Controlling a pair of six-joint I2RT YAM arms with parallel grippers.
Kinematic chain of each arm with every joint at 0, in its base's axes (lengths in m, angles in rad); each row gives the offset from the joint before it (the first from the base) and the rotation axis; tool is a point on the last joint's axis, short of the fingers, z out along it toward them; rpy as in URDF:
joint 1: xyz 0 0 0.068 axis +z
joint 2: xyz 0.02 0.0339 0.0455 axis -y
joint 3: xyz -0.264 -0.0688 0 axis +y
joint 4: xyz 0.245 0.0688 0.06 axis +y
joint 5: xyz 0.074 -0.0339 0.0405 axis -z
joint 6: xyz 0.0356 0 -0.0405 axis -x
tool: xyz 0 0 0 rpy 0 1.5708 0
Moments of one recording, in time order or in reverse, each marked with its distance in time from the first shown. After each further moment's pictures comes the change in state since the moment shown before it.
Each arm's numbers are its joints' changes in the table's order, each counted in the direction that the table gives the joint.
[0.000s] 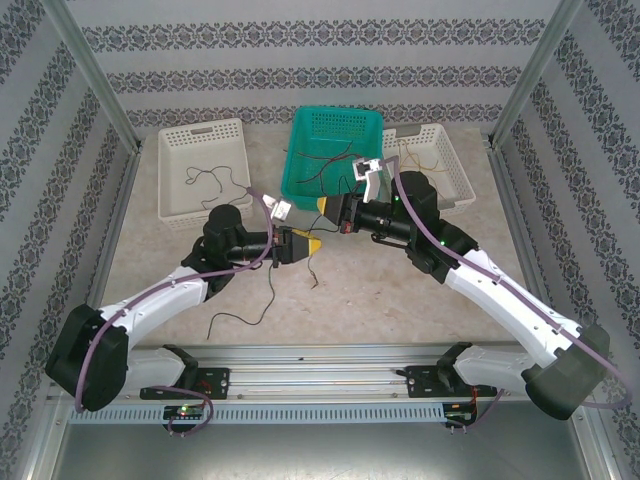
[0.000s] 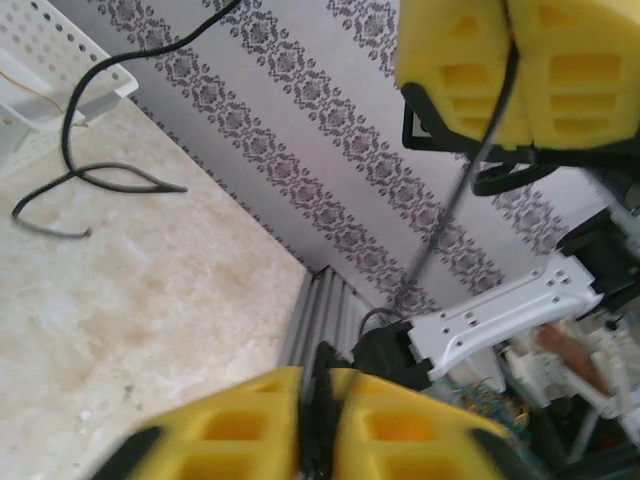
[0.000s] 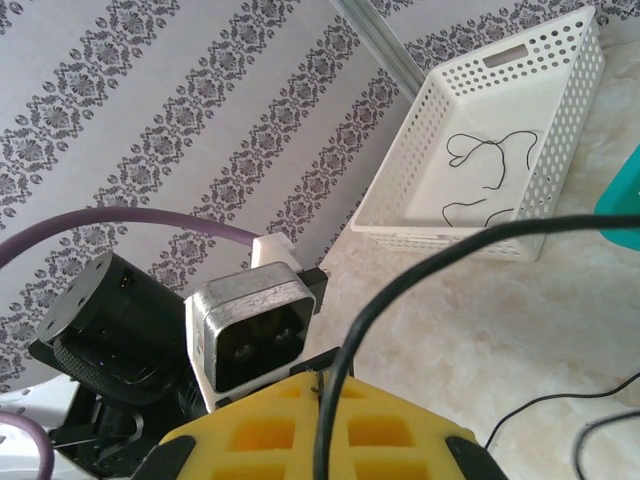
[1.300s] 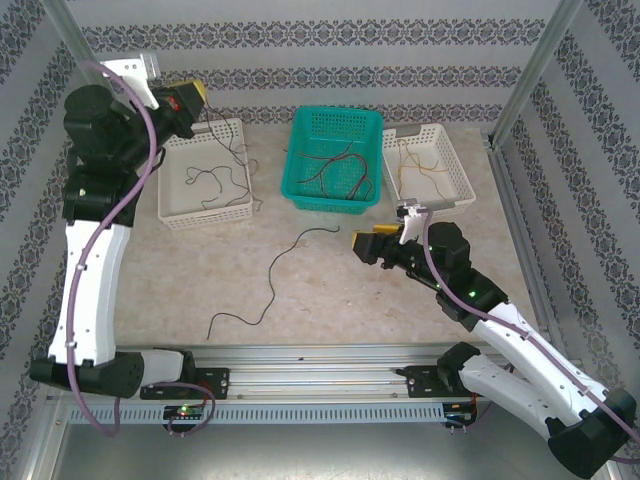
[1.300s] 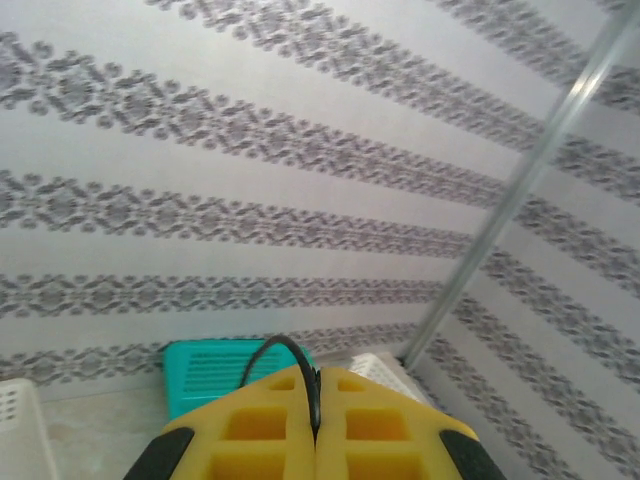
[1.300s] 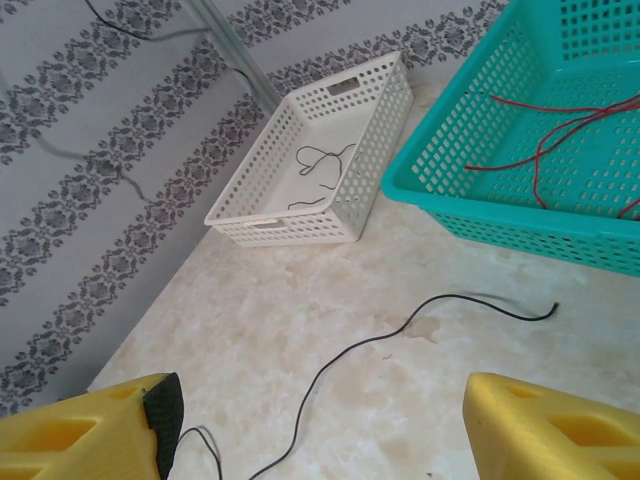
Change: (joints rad) left arm 0.478 -0.076 -1.081 0.892 -0.488 -0.306; right arm -0.072 0.376 0.398 0.019 0.192 0.163
